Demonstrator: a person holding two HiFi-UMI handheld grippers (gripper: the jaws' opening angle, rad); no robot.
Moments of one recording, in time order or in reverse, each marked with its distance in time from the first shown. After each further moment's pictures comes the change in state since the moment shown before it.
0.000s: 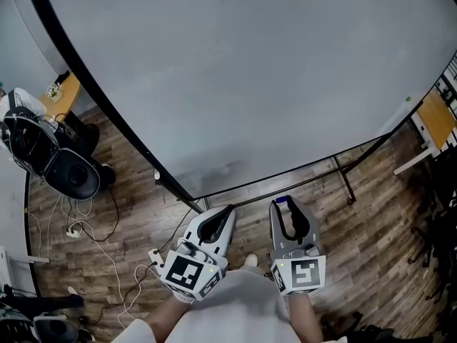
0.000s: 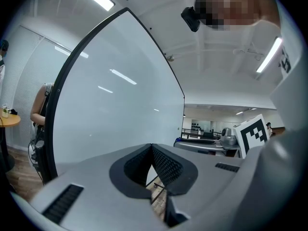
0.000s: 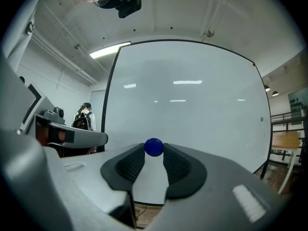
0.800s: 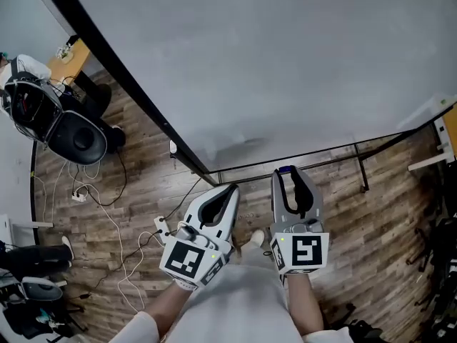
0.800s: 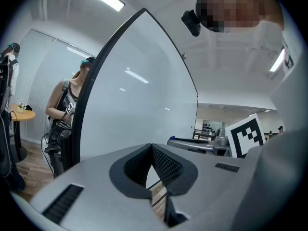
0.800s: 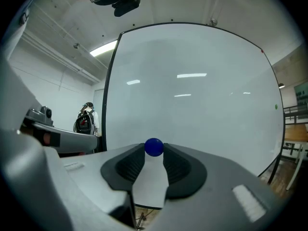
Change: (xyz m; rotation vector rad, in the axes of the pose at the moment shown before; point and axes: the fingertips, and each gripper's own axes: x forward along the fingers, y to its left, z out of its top) left arm -0.022 0.054 -0.022 -0.063 0.017 0.131; right arm 0.062 0.042 -0.026 0.033 0.046 0.065
